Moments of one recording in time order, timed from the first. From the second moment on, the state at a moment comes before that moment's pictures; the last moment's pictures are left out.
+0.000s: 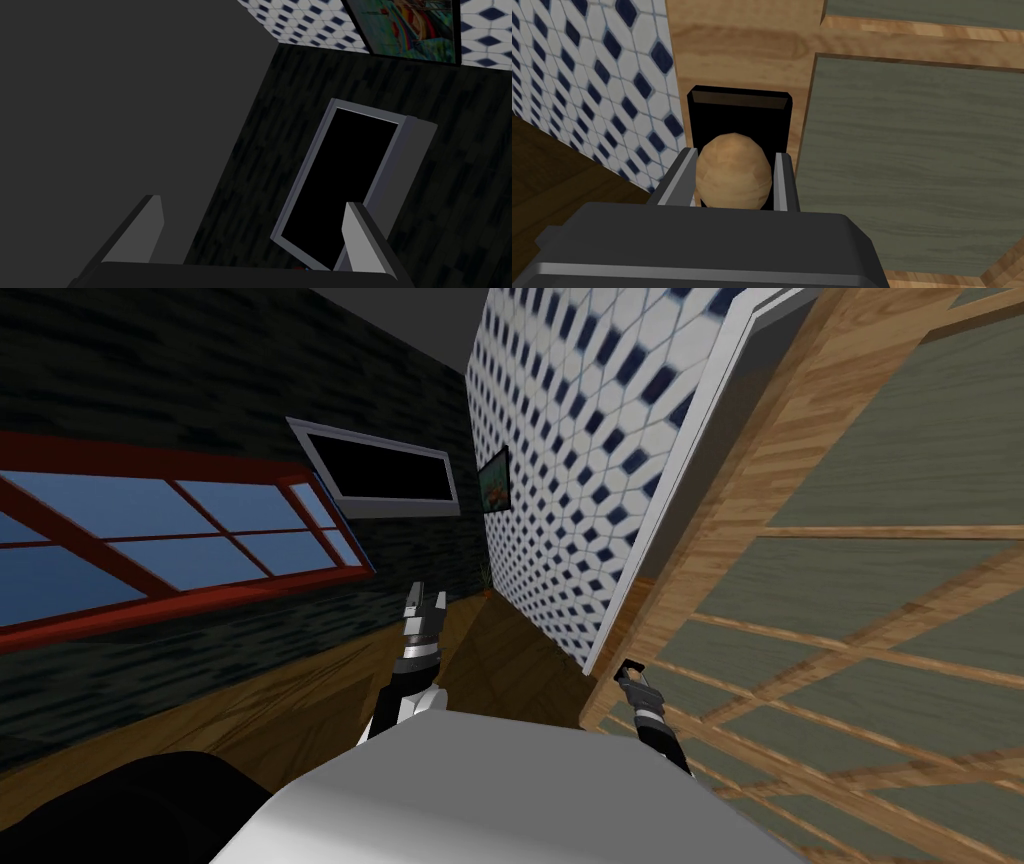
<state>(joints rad) -0.03 -0.33 0.04 -0.55 -0.47 -0.93 -1.63</state>
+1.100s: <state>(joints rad) 0.01 -0.38 0.16 -0.57 -0.39 -0.97 -1.74</state>
